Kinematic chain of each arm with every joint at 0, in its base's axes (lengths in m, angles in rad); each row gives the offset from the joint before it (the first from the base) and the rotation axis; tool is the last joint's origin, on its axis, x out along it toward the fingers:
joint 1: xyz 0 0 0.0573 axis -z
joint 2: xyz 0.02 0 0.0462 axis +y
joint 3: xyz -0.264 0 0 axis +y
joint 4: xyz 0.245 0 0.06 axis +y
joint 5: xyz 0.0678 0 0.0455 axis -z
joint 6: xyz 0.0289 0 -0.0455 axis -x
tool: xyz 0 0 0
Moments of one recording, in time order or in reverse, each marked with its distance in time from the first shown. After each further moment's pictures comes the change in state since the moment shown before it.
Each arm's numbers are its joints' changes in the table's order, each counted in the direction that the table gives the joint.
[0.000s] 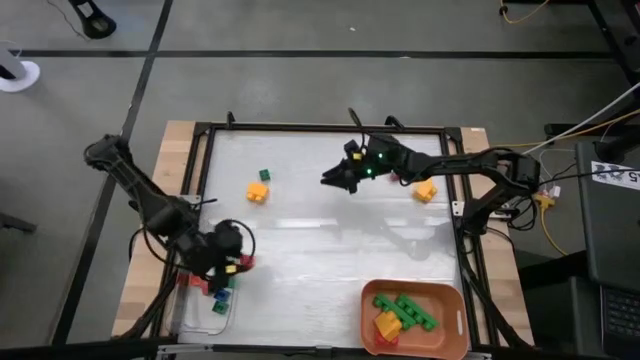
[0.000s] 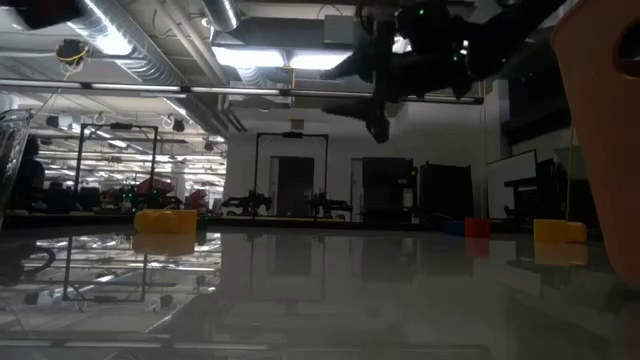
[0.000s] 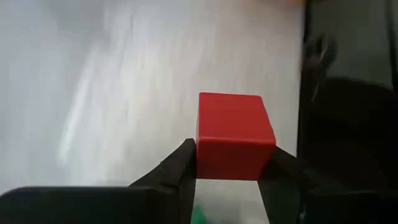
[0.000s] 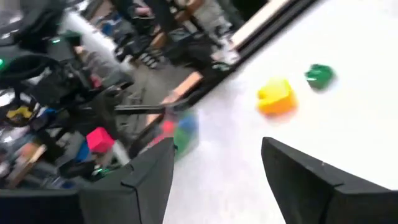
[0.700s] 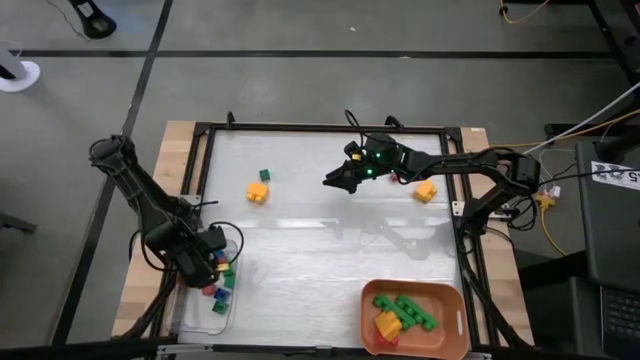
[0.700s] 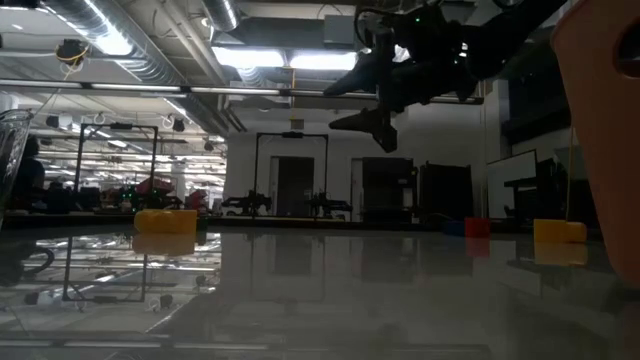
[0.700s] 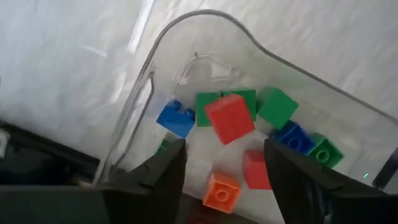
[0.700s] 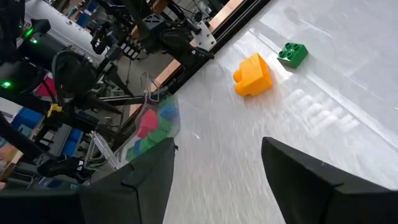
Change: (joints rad) left arm 0.121 0.075 0.001 0.420 0.145 0.376; right arm 0.023 0.000 0.000 0.099 0.020 0.014
